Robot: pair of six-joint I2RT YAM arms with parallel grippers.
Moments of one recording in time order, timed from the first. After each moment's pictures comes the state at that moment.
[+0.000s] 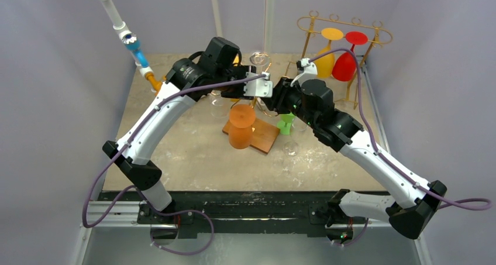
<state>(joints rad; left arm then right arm) -0.72 1.68 2.08 -1.14 0.12 1.04 0.73 1.15 1.21 -0.32 0.14 0.63</state>
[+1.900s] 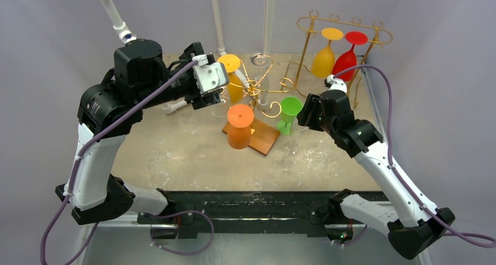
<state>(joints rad) -0.73 1.36 2.21 -1.16 0.16 0.68 0.50 1.00 1.10 -0.74 0.25 0.59</state>
